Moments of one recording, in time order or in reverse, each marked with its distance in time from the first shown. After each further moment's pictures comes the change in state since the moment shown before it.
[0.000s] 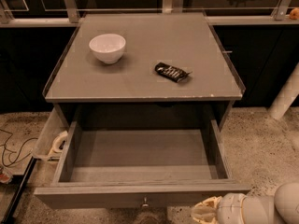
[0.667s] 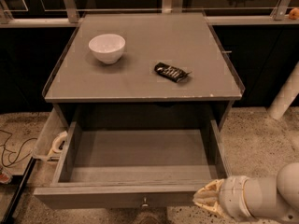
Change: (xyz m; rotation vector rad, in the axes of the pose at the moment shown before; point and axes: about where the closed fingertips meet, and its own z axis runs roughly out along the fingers) arm -0.027 -0.030 -0.024 0.051 0.041 -0.065
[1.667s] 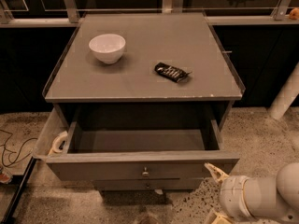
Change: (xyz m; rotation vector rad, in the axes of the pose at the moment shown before) arm -0.002 -0.002 0.000 0.006 0.004 -0.008
